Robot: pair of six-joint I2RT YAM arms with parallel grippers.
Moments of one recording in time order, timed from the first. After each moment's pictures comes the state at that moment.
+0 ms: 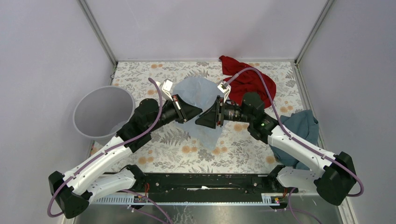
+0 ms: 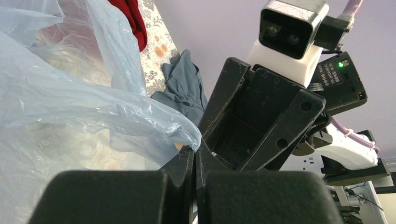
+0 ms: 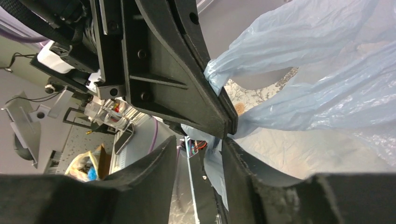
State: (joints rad) left arm -0.76 0.92 0.86 -0.05 0.20 -0.89; right arm 0.74 1.15 0.85 0.24 -0.68 0.68
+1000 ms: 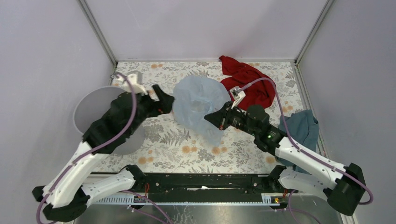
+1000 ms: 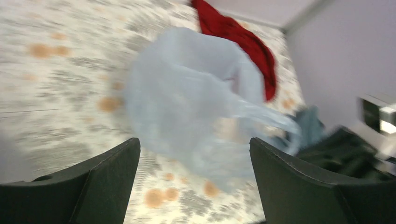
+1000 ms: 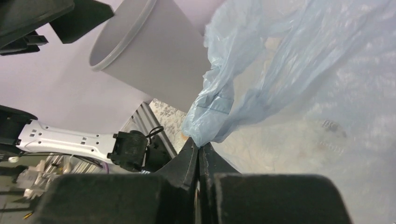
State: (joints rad) left arm -0.77 0.89 1.25 -0.68 -0.30 -0.66; right arm 0.81 1.03 0.71 0.21 -0.24 0.67
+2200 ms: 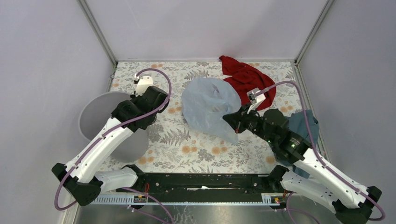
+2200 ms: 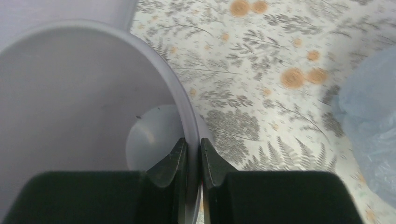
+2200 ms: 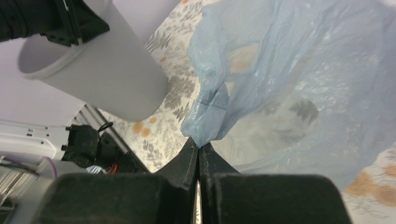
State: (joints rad) left arm -0.67 1.13 1.28 -1.13 -0.87 -0.54; right arm 0.81 0.75 0.77 -0.21 -0.04 0.47
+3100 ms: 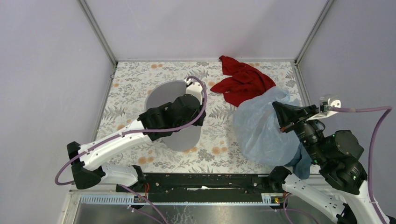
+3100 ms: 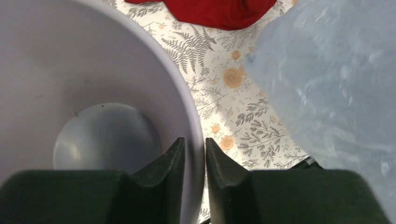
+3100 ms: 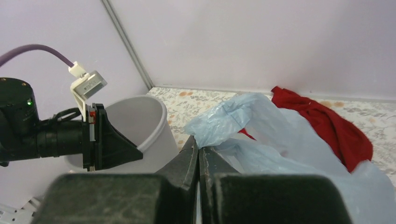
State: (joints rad) left arm -1.07 1.25 1.33 -0.68 -0.40 -0.51; right arm 0.81 0.45 1.09 -0.49 0.36 0.23
